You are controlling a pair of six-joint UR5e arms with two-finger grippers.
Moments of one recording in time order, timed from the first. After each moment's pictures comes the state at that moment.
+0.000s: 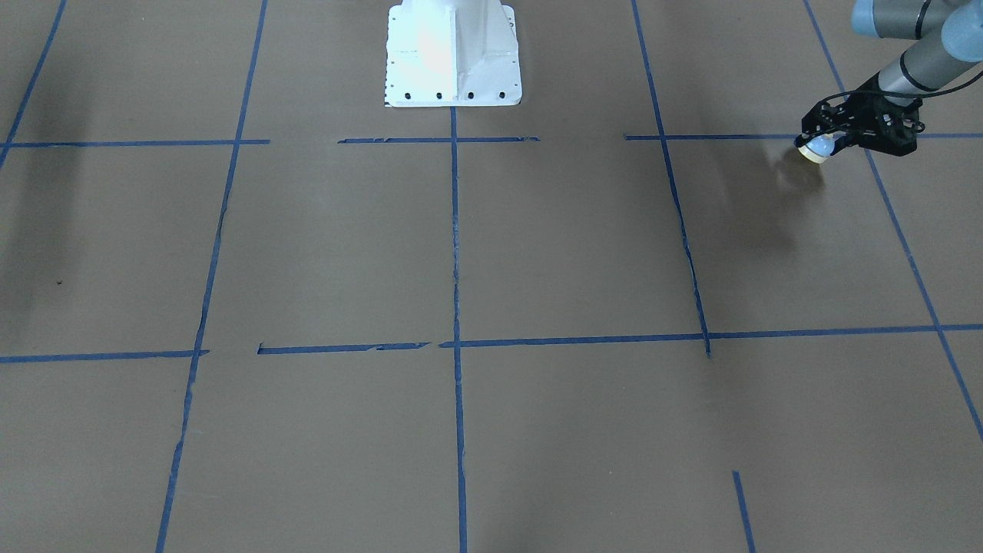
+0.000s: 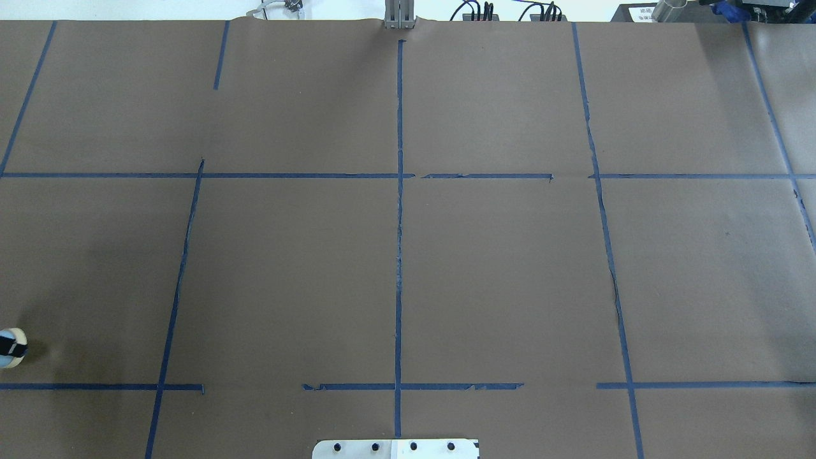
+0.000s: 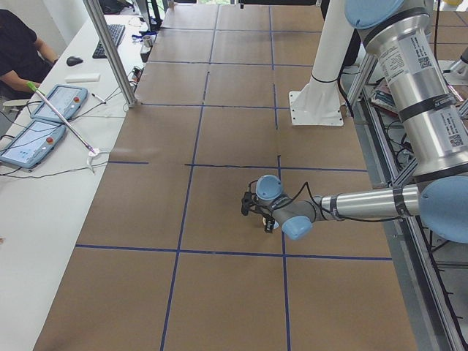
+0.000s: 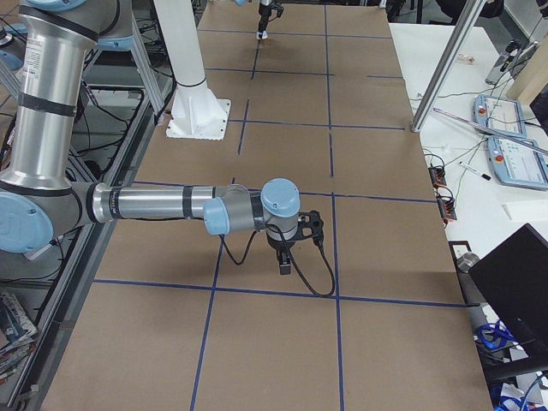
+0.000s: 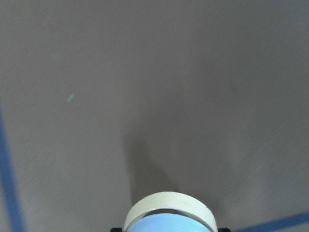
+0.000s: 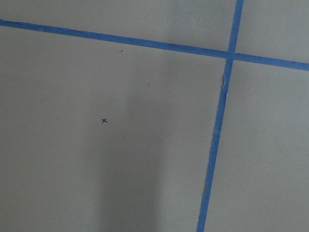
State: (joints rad) left arm -0.82 -1.21 -1.69 -2.52 -2.29 -0.80; right arm 1.45 -1.81 1.84 -1.42 2.39 0.05
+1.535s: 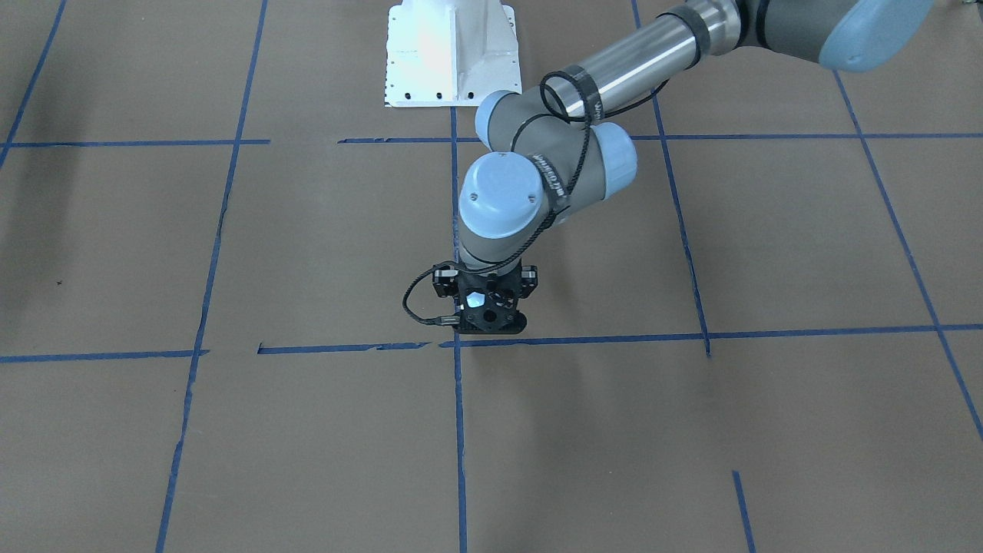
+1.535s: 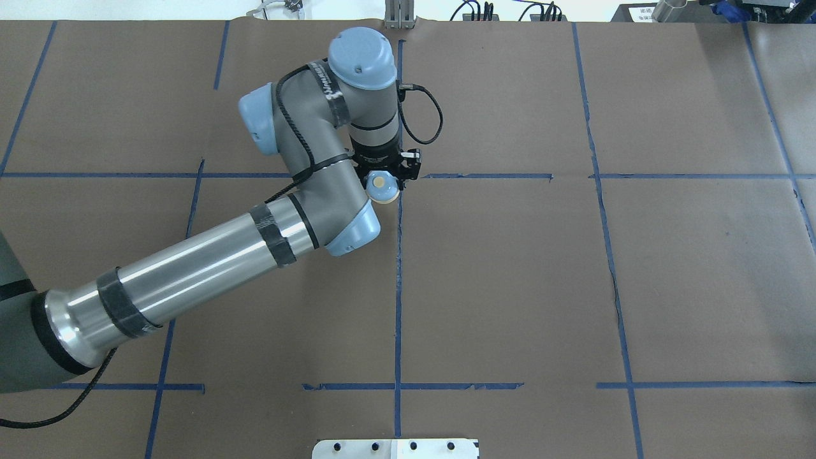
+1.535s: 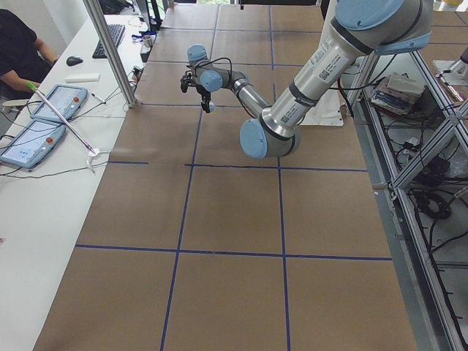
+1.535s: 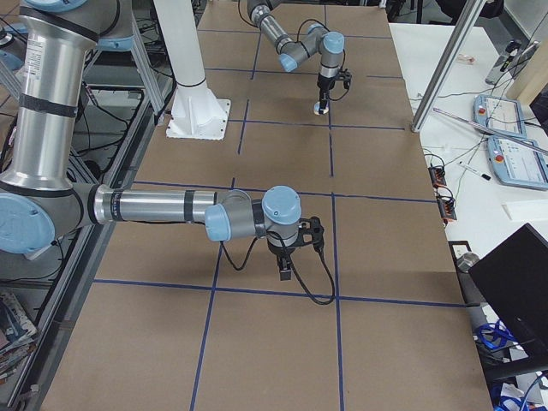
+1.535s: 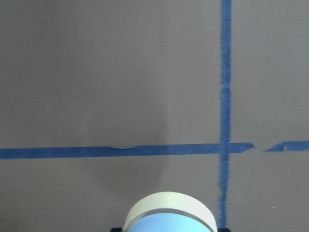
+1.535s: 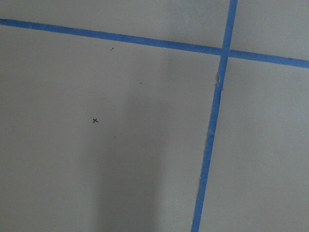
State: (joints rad) left arm -0.65 -2.62 -1.10 -1.69 -2.05 -1.05; right arm 1.45 -1.80 1.80 -1.40 2.39 0.05
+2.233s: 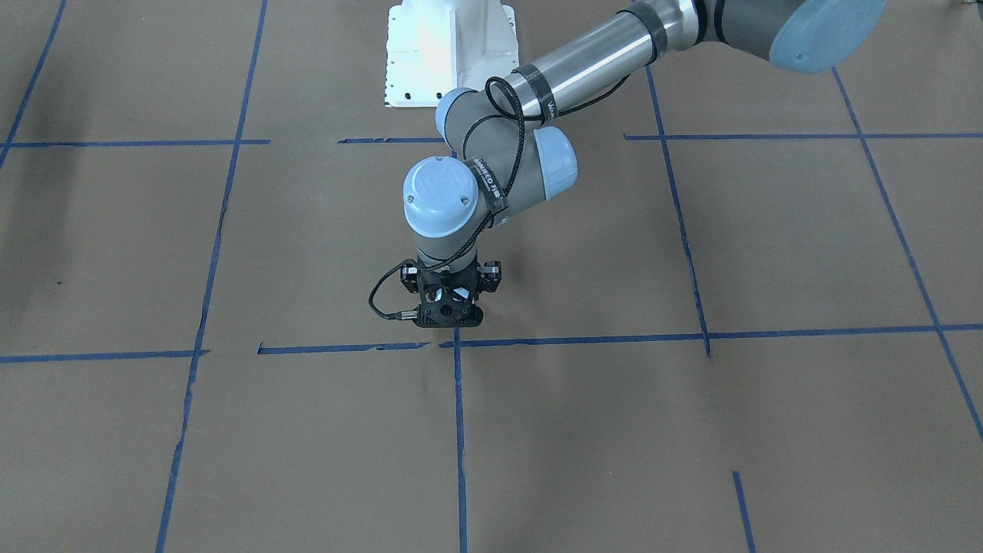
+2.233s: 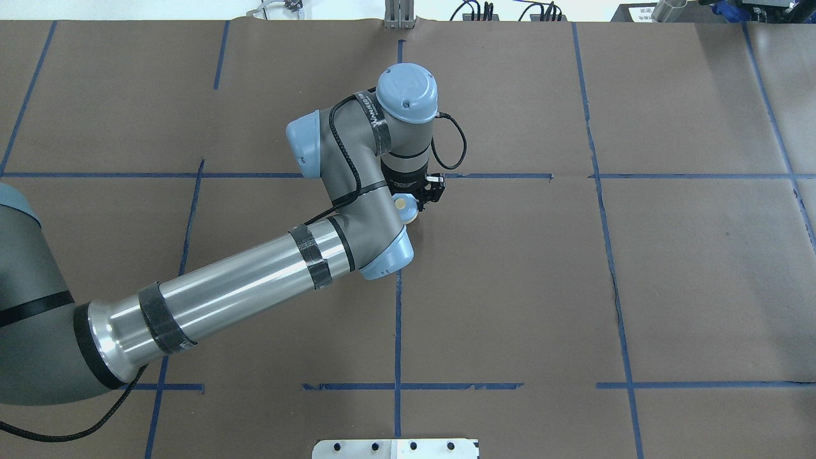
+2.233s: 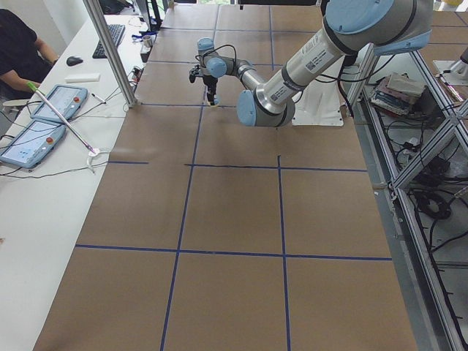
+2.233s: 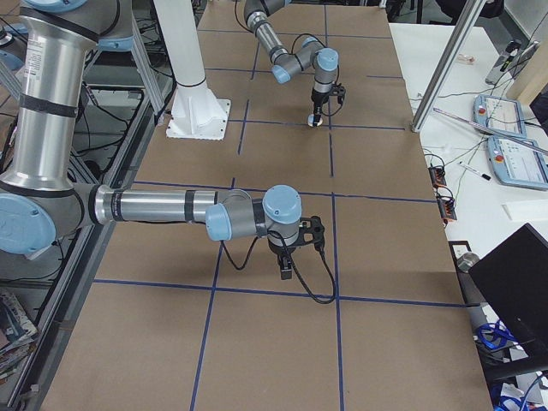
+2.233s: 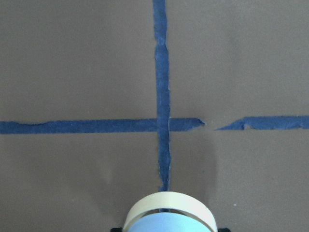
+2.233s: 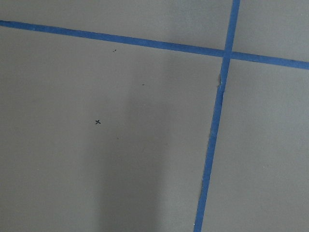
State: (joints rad) left arm -0.59 -2.68 -1.01 -1.69 -2.01 -1.12; right arm 1.45 -1.80 1.80 -1.40 2.39 0.05
